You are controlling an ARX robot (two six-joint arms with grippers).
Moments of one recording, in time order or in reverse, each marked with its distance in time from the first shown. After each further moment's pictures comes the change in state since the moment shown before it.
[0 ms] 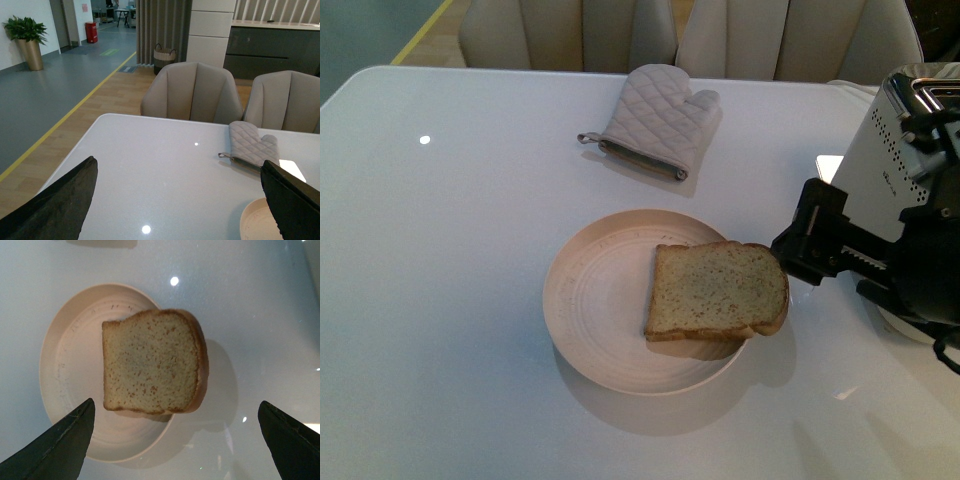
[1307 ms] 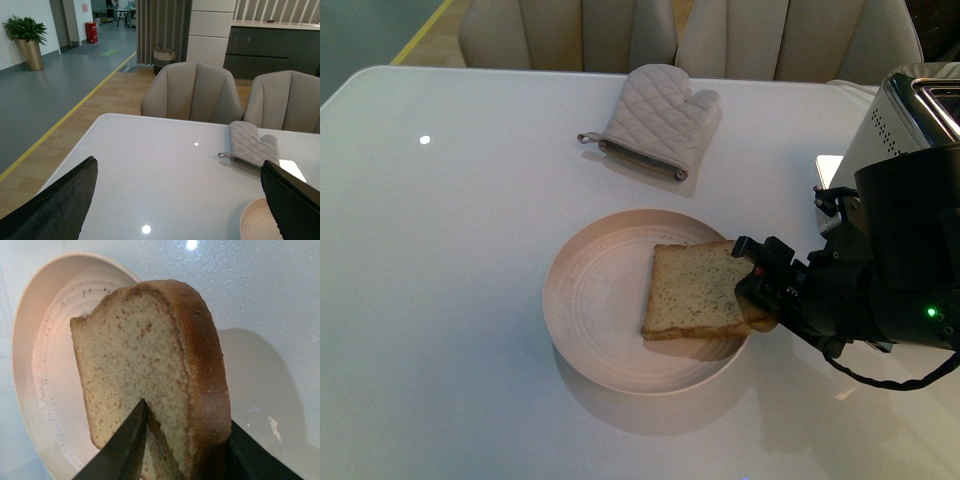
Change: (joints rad) left arm 0.000 0.000 0.000 0.000 0.000 0.000; right arm -0.013 0.461 0.187 0.231 -0.147 0.174
